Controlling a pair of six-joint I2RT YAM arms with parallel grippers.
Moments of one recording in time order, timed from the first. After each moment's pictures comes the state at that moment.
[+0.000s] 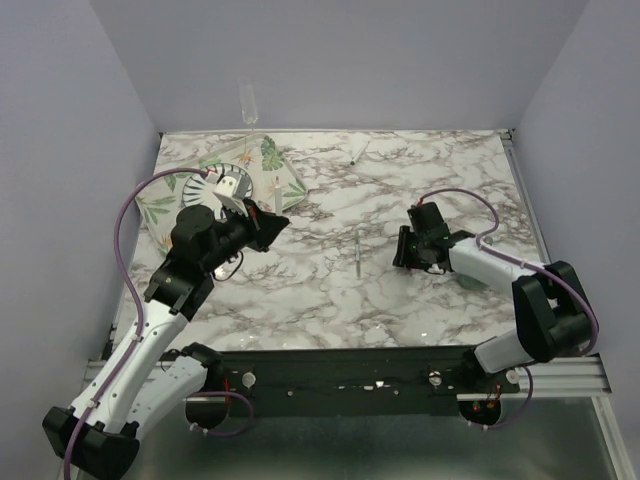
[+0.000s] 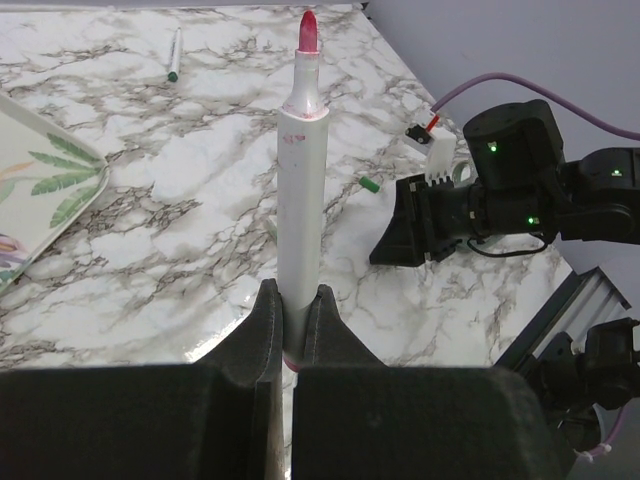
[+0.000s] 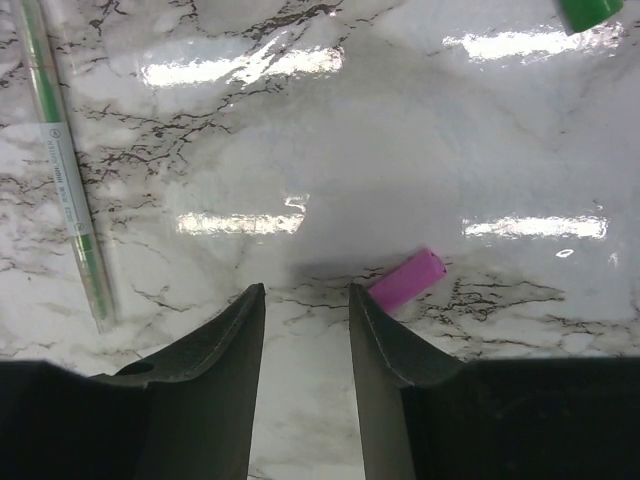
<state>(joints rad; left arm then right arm) -0.43 0.80 0.82 -0.16 0.31 -0.39 0.41 1.49 0.78 -0.29 0.04 0.46</state>
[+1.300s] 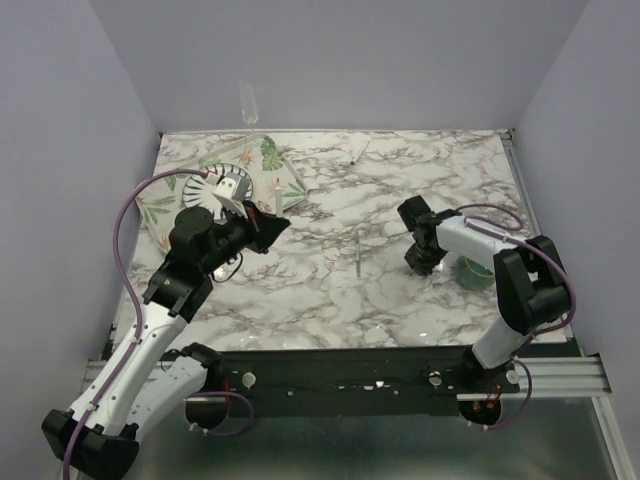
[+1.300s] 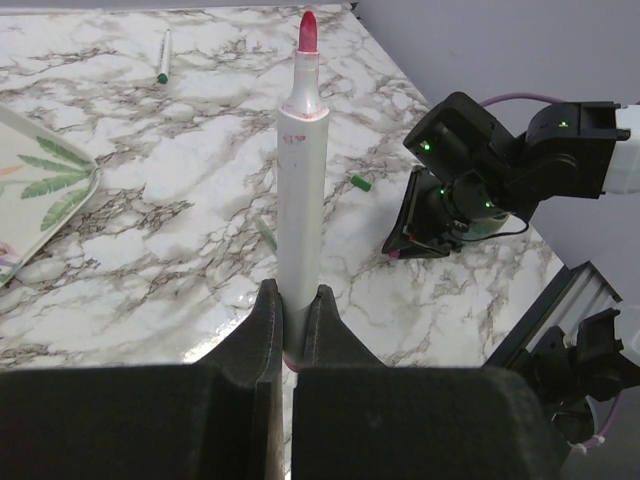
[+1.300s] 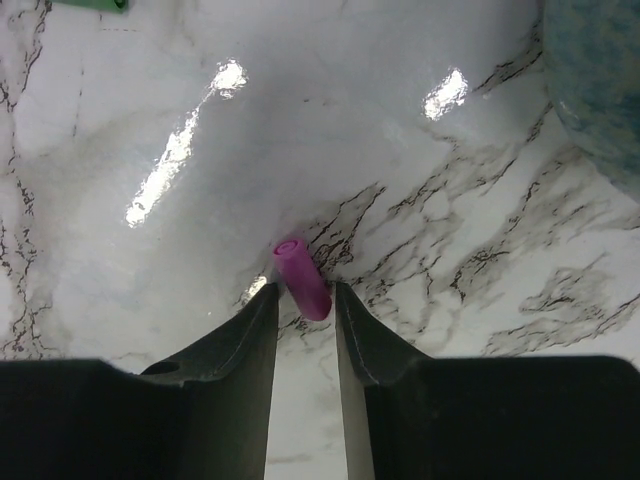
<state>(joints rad) -0.43 0.78 0.81 -0.16 0.33 -0.39 0.40 1.66 0.98 -0.74 0.35 1.20</state>
